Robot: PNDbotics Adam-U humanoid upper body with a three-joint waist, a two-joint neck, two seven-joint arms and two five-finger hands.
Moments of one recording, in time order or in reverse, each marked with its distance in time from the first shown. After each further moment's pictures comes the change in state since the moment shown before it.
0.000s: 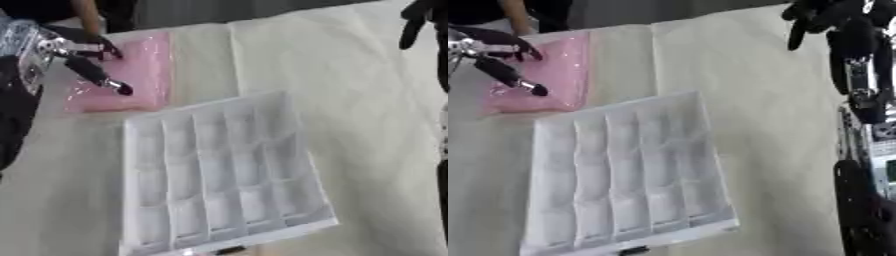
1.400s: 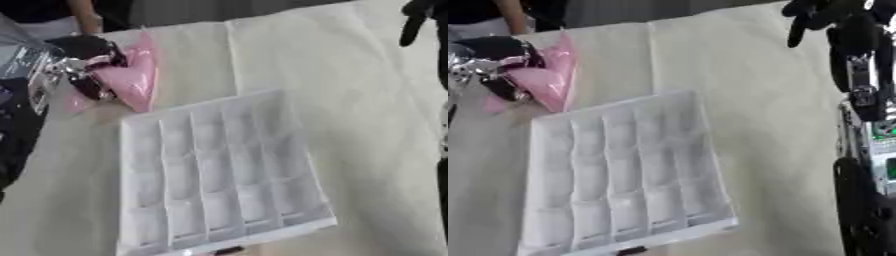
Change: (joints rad) left arm 0.089 -0.009 -0.025 -0.045 -0.047 -0.107 0.385; right arm -0.008 0.000 0.000 0.000 -0.002 0.005 0.004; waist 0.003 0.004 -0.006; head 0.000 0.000
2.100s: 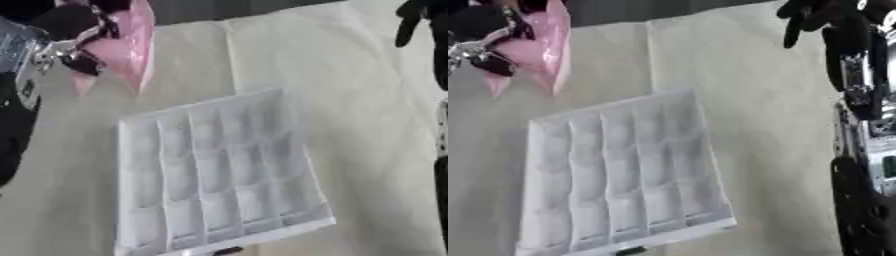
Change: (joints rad) left arm 0.022 0.006 0.089 -0.228 0.040 0.114 0.166; right arm 0.000 0.000 0.000 0.001 0.000 -0.001 0.006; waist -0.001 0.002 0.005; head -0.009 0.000
